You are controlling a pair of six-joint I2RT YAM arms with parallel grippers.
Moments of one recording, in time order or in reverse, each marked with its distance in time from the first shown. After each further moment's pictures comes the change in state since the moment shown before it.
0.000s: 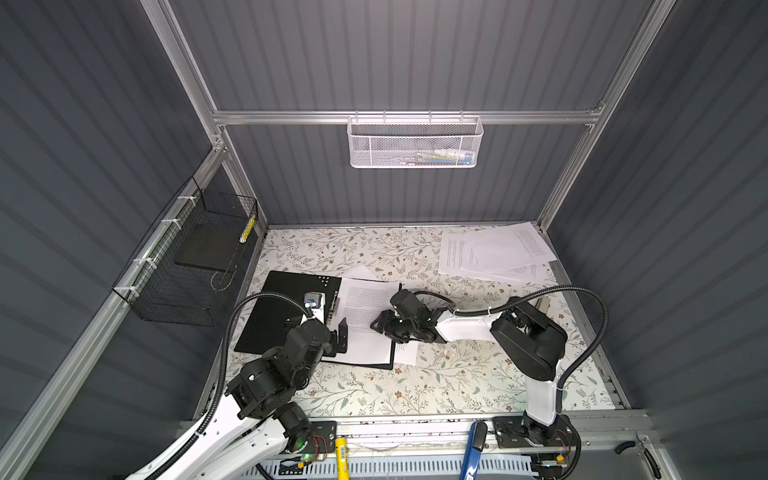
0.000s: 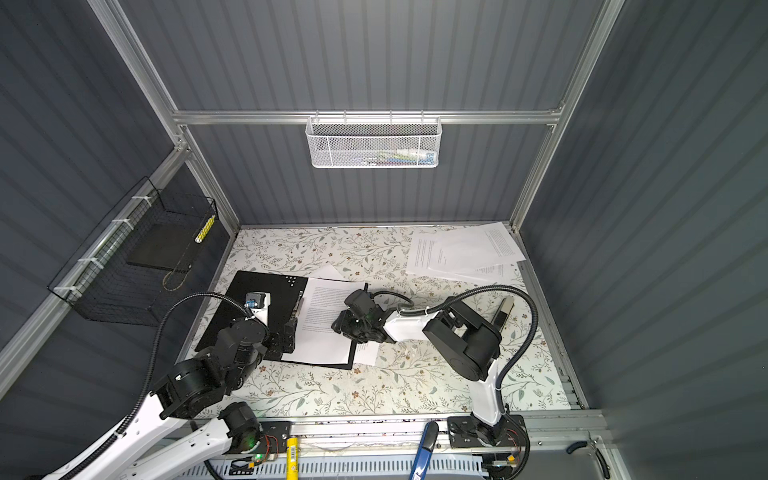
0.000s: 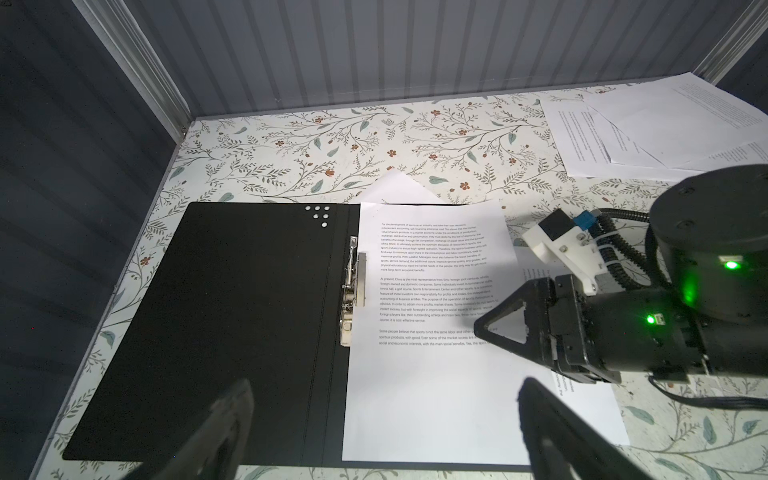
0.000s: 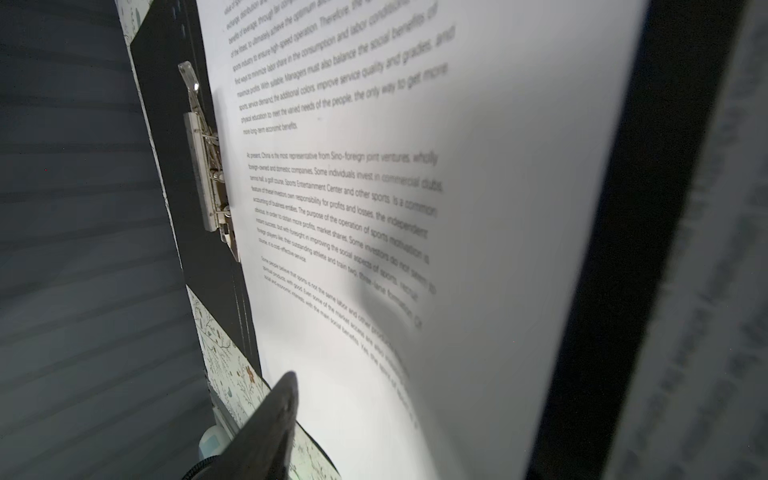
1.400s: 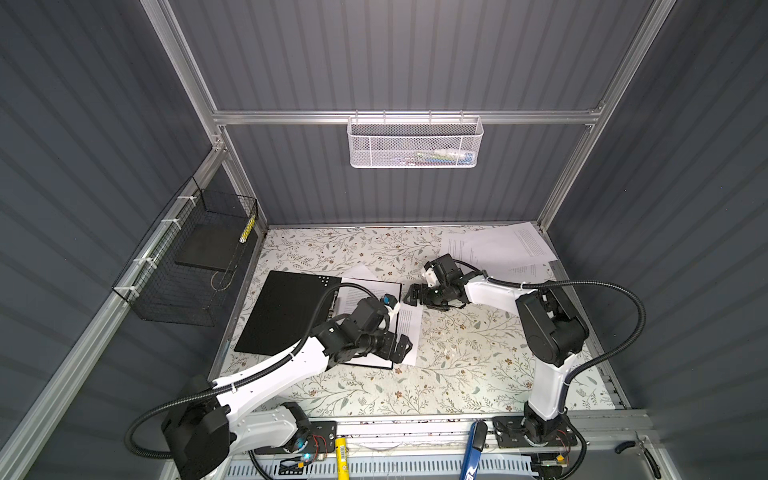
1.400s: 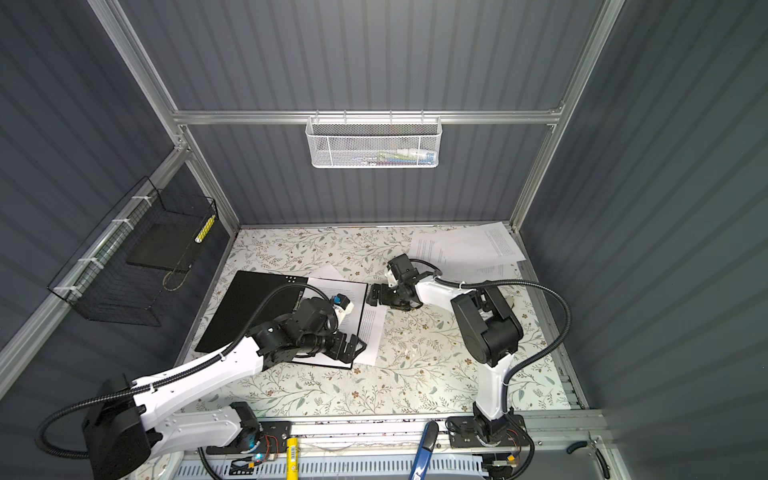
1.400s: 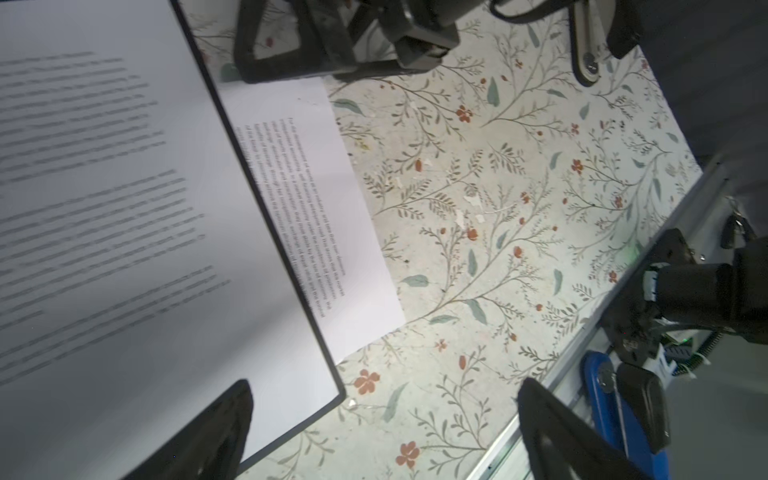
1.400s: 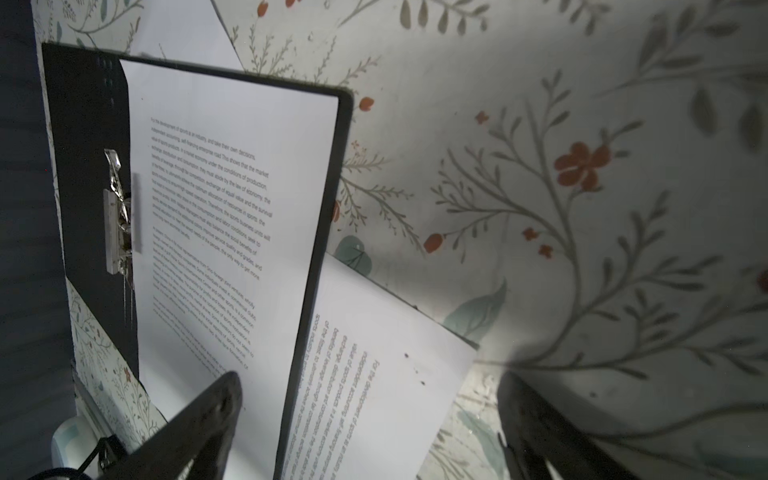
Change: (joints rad) left arm -0.054 0.621 0.049 0.339 0.763 -0.031; right arm -0.375 -0.006 0.140 -0.388 -0.164 -0.636
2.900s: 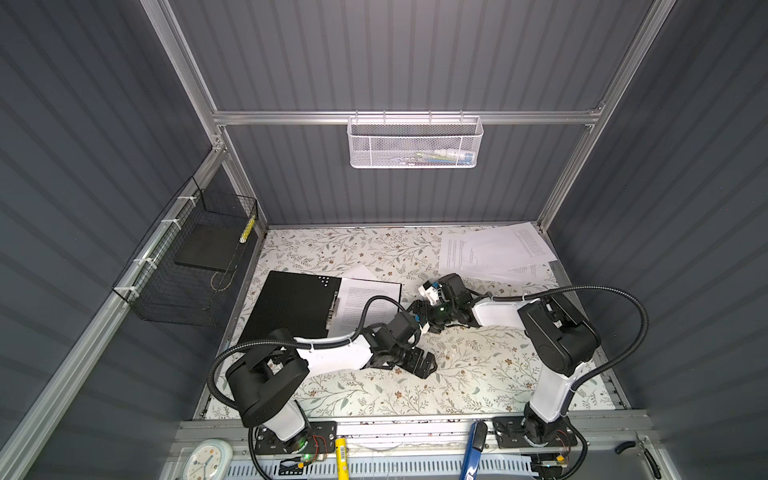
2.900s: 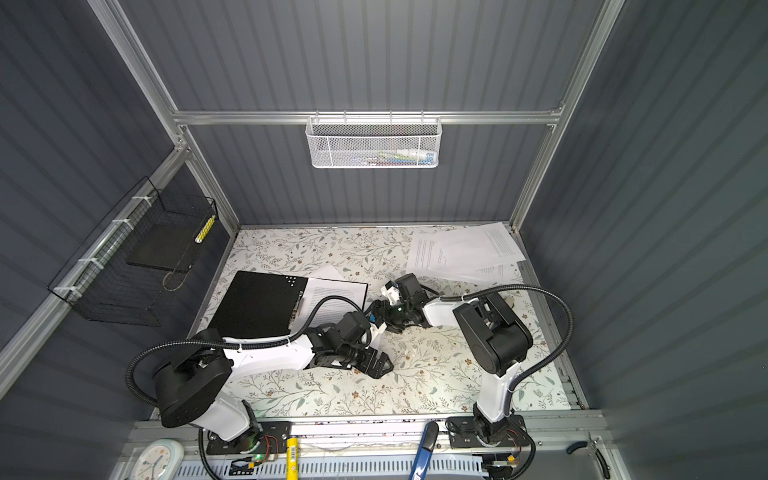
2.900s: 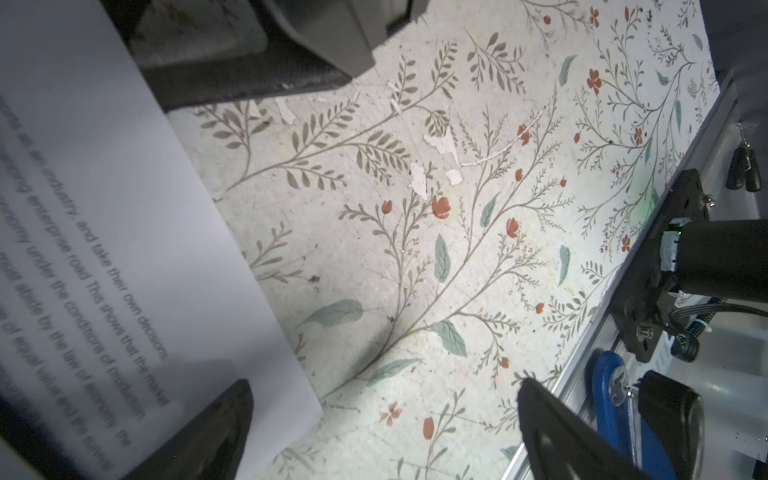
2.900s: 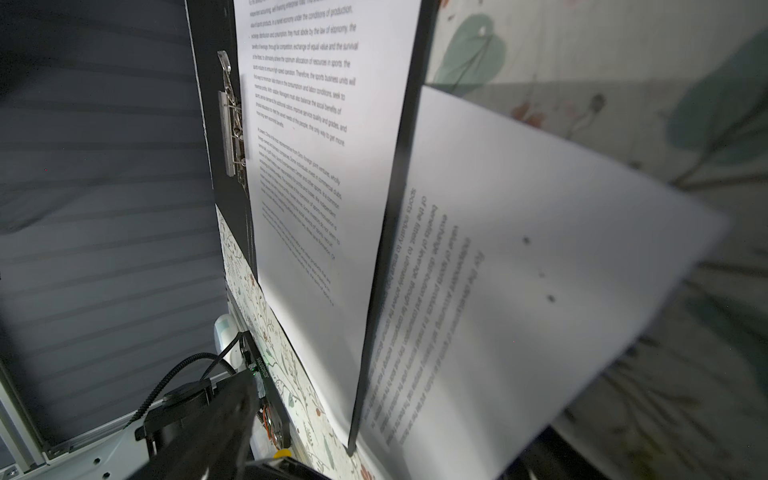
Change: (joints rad) left arm -0.092 0.359 0.001 0.259 0.108 -0.070; right arm 0.025 -0.096 -0.329 0.394 -0.309 0.235
